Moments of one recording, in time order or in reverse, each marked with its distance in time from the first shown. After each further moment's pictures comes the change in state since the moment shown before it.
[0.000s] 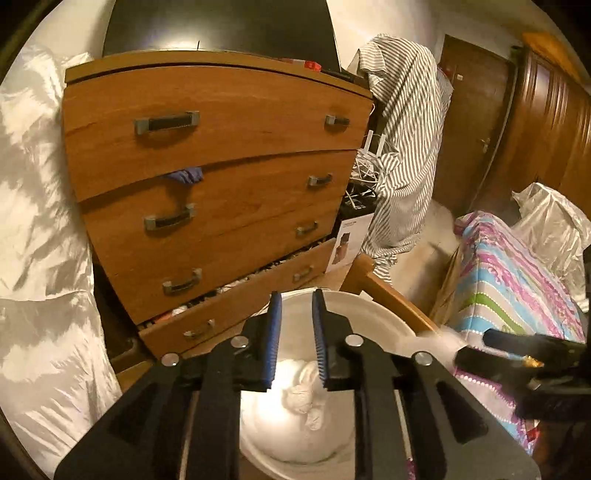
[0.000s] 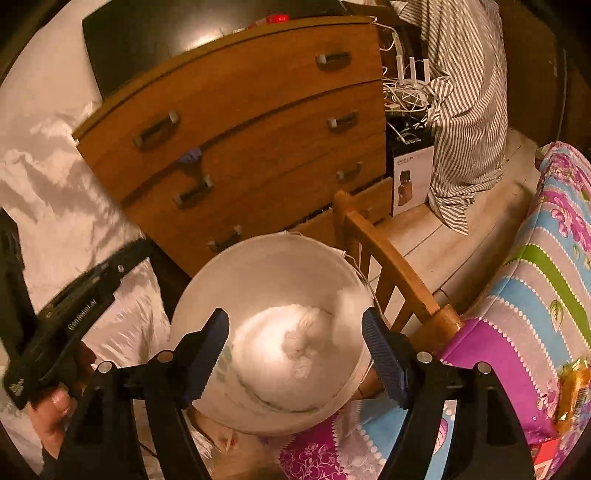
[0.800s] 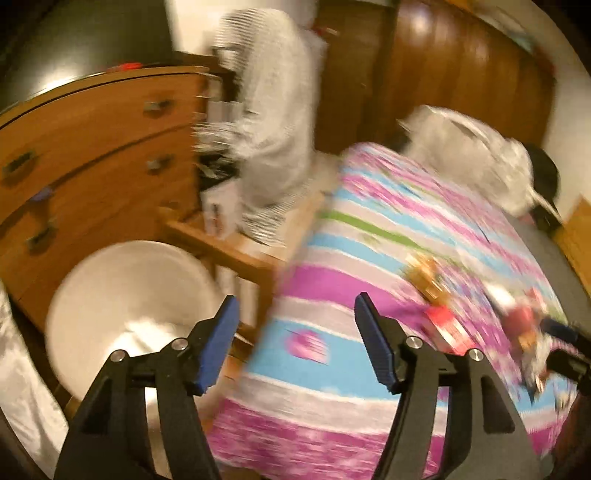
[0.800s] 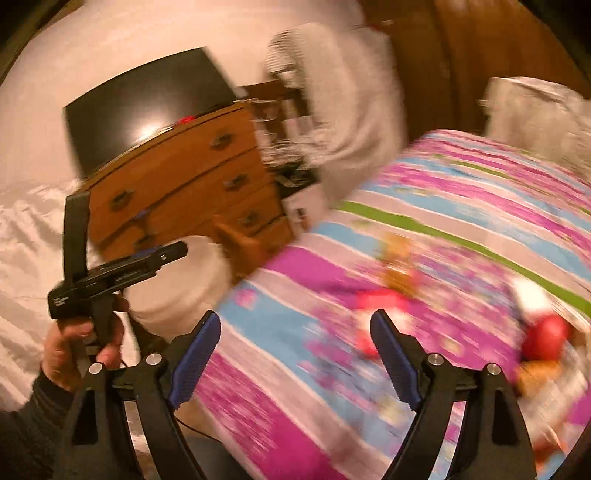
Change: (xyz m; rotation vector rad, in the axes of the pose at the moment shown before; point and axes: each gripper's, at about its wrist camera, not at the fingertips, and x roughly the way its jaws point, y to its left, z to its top) left arm -0.037 -0.212 -0.108 0.340 0.100 -0.355; right arm -0.282 -0.207 -0.296 0.210 -0.331 -0.208
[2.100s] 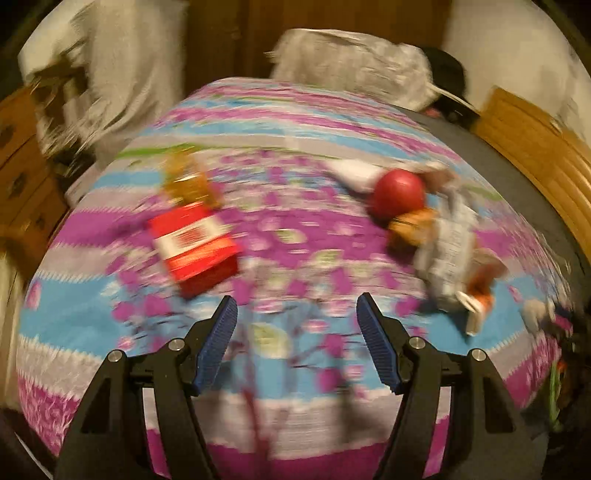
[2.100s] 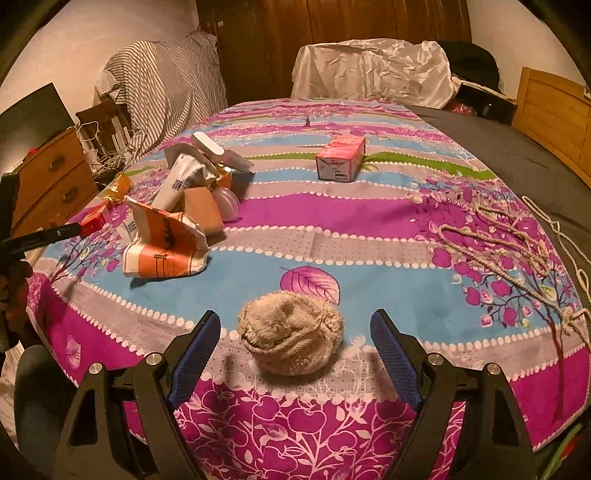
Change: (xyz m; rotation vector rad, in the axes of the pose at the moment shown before) left arm 0.068 -0.217 -0.098 0.232 0.189 -0.241; right arm -0.187 -0.265 -0.247 0.269 -0.001 -0.515
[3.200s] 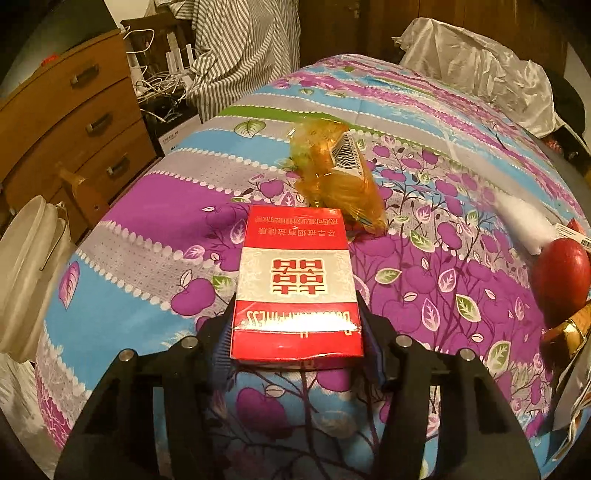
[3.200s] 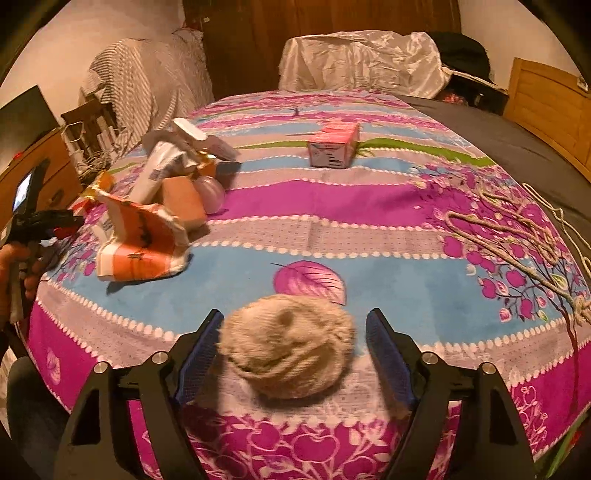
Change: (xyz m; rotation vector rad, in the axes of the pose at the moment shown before) left arm 0.072 0.066 0.045 -0.221 0.068 0.373; right arm 0.035 0.001 -0.001 0.038 0.023 -0.044
